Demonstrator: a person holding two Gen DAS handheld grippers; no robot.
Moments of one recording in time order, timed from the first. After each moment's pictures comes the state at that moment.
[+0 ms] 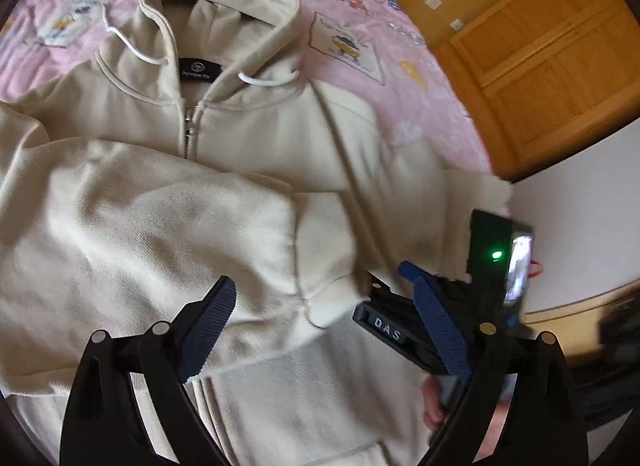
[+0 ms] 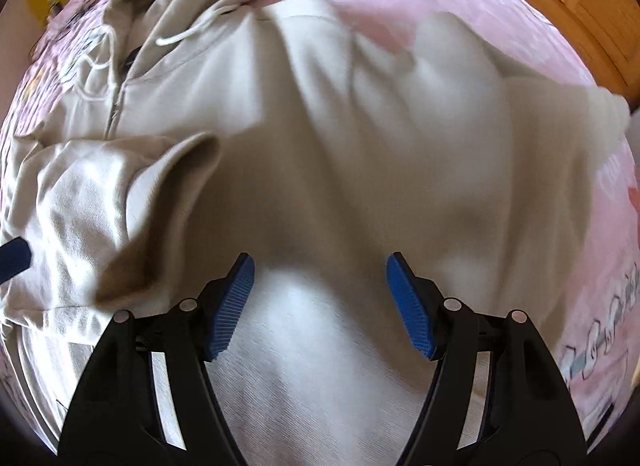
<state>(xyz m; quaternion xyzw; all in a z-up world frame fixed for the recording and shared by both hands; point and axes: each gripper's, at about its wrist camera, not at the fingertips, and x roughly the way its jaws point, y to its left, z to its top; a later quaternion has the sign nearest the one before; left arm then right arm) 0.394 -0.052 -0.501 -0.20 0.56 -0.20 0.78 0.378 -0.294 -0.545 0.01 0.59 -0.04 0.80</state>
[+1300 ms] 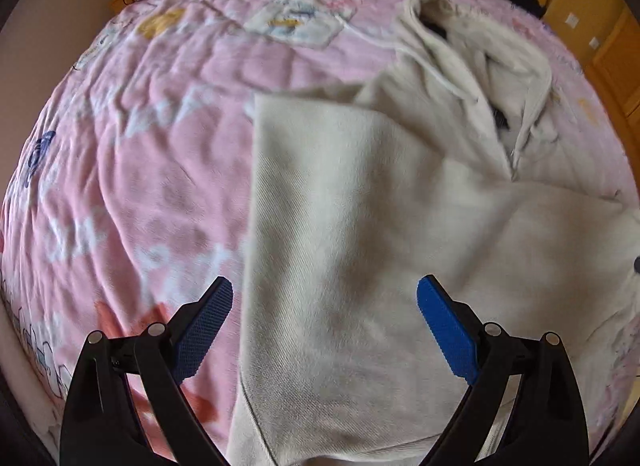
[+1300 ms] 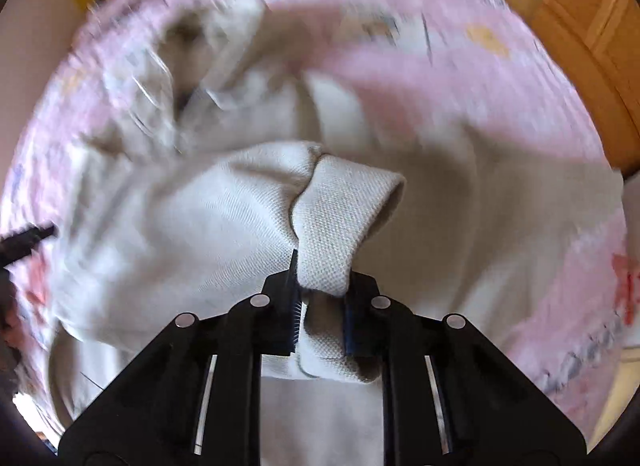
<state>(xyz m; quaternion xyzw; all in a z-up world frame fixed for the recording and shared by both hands) 0.404 0.132 -0.532 -0.07 0.59 0.07 0.80 0.381 -0.305 -0.475 -0.02 0.60 0.01 0.80</state>
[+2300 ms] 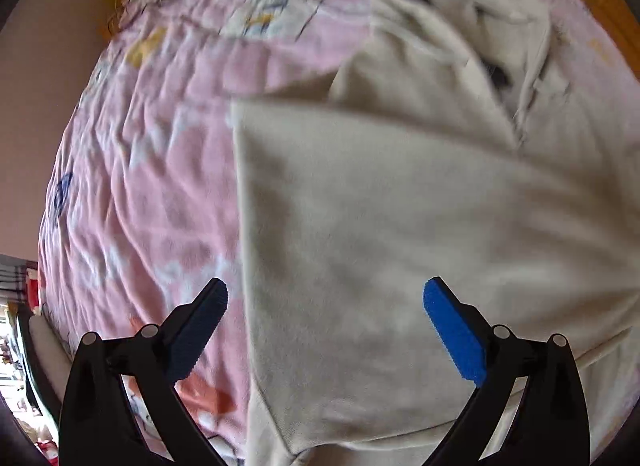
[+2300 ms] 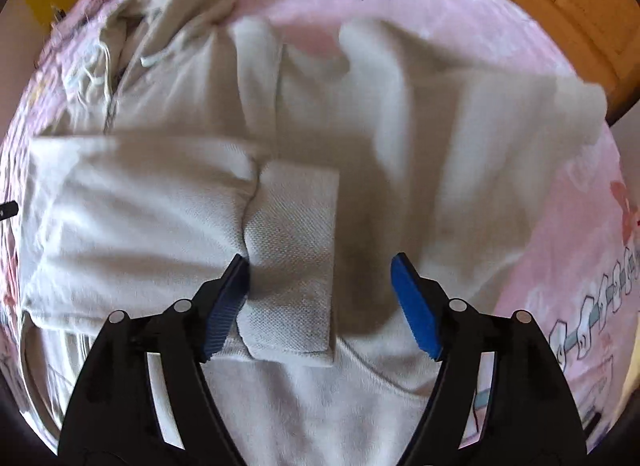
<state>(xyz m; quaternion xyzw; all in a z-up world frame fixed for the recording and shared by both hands) 0.436 0.073 -0.512 0.03 0.62 0.09 0.78 0.347 -0.354 -0.510 0.02 0.57 -0.04 0.82</state>
